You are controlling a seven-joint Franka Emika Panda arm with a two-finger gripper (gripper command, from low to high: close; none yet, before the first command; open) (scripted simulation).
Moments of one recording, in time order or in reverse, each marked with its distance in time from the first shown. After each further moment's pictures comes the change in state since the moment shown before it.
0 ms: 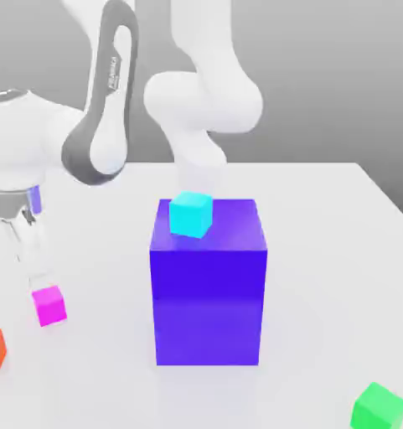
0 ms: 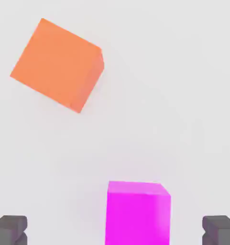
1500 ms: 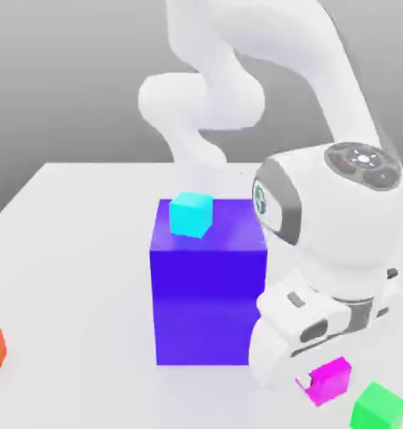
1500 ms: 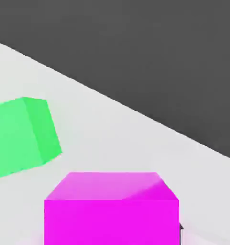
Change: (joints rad) arm 0.556 0.215 0.655 0.522 -0.310 -0.358 -0.194
